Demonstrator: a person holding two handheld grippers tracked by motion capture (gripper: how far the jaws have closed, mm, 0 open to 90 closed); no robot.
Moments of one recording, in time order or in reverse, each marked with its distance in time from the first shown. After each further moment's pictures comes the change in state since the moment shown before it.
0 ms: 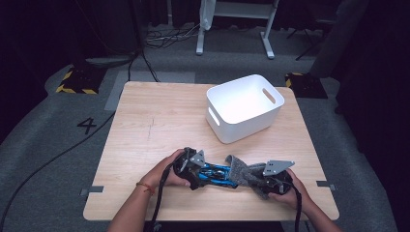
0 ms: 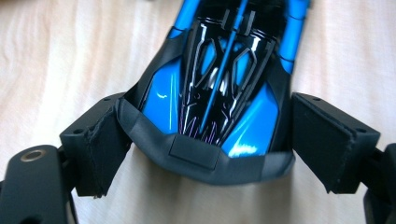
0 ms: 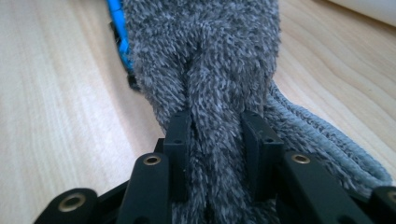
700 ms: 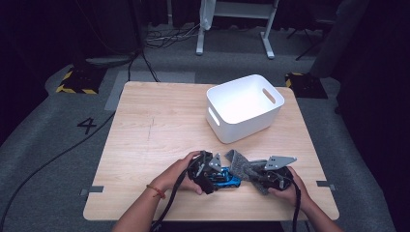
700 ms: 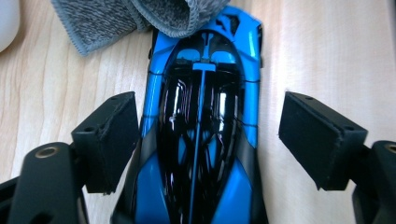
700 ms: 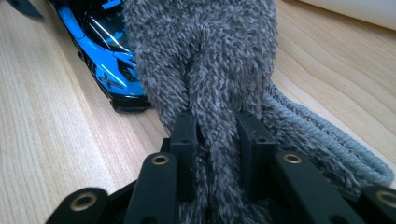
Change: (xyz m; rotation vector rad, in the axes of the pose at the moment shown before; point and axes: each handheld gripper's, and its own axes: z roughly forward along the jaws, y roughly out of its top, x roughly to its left) left arm -0.021 0.053 0.014 0.050 0.019 0.007; right arm -0.011 -0.002 0.002 -0.029 -0.023 0.065
